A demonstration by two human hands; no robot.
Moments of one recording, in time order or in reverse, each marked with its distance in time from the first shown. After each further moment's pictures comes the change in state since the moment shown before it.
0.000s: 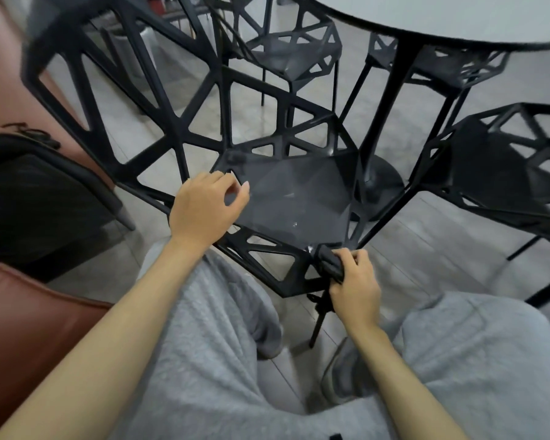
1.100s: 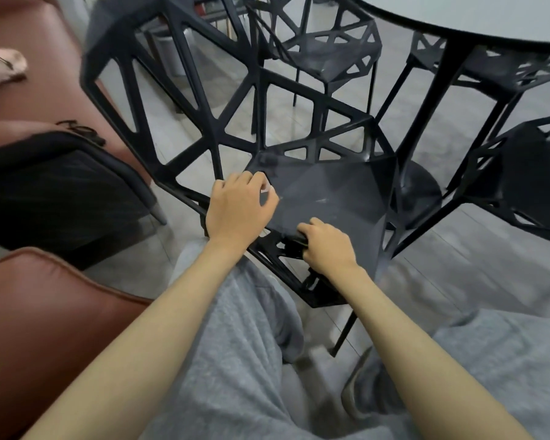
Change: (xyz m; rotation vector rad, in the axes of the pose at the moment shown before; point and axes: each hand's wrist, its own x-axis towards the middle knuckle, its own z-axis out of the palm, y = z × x) left_hand 0.006 -0.004 0.012 0.125 -0.009 -0.084; right_hand 0.085 -0.097 0.039 -0.310 -0.383 -0.370
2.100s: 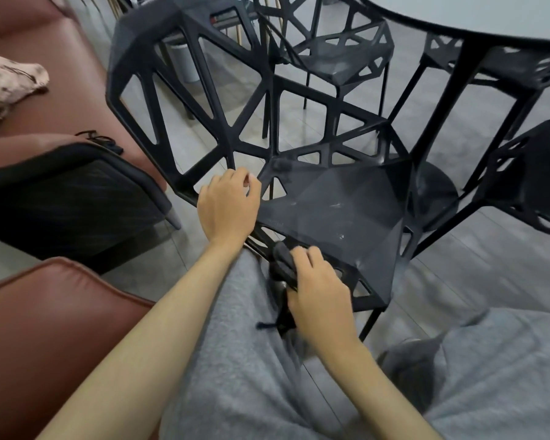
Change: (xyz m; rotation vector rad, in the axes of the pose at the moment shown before) left_hand 0.015 -0.030 -0.015 -0.071 0.054 -0.282; right_hand -0.088 -0.085 -0.023 0.254 0.207 0.036
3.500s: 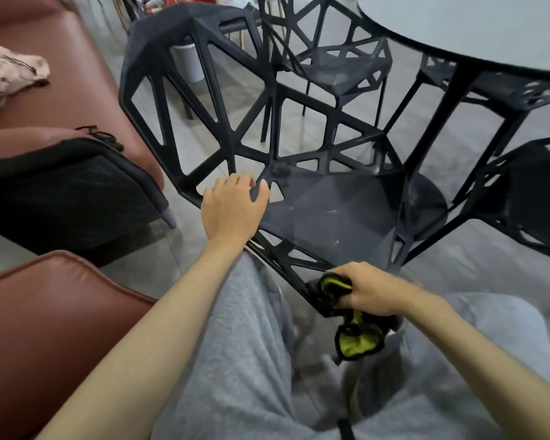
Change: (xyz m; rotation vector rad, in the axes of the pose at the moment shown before) left_hand -0.001 0.002 -0.001 0.077 -0.088 0.034; right_hand 0.047 0.089 -0.069 0.024 -0.784 -0.067
